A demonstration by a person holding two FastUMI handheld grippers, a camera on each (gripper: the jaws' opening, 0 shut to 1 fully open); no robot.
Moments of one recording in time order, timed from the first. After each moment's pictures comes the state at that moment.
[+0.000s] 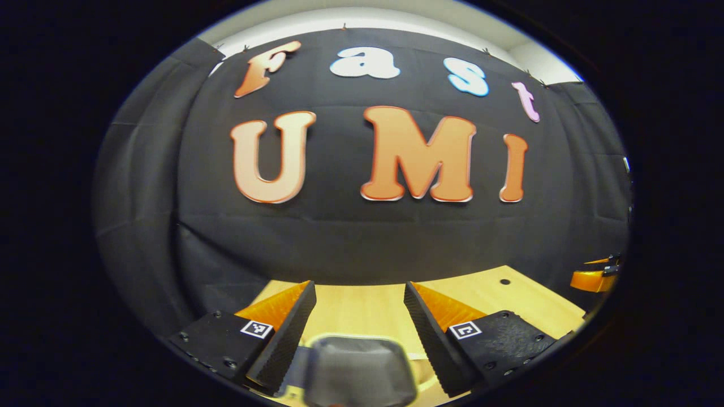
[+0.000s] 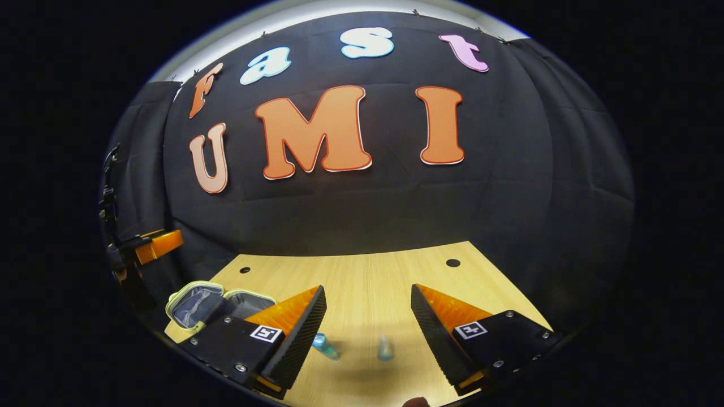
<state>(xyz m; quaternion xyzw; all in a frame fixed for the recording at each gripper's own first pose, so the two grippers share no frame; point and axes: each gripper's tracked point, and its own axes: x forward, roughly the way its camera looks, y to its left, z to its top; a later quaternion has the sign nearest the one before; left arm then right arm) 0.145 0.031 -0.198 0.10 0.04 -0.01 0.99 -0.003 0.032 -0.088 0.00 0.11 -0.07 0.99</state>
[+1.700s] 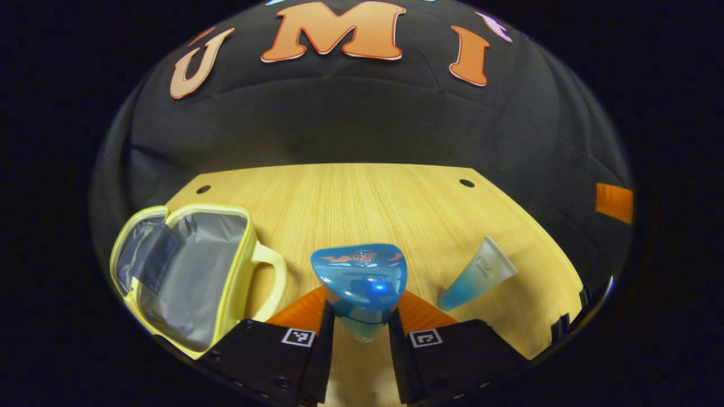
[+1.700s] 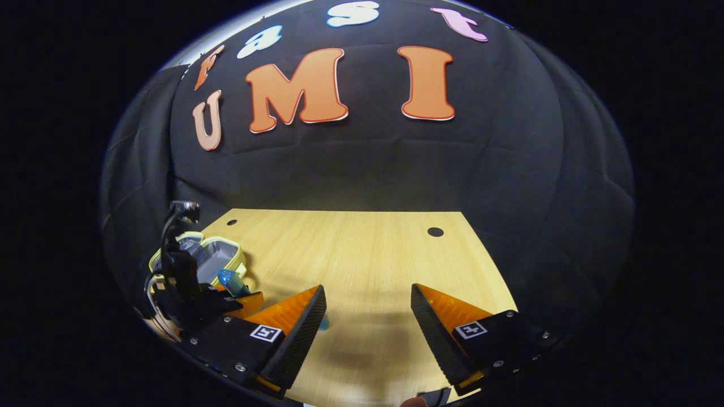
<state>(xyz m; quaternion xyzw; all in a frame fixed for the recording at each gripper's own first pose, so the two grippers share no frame) 0.148 -0.138 -0.501 0.10 0.28 -0.03 0.95 -0.012 -0.061 -0.169 -0.03 0.20 -0.01 0.98</state>
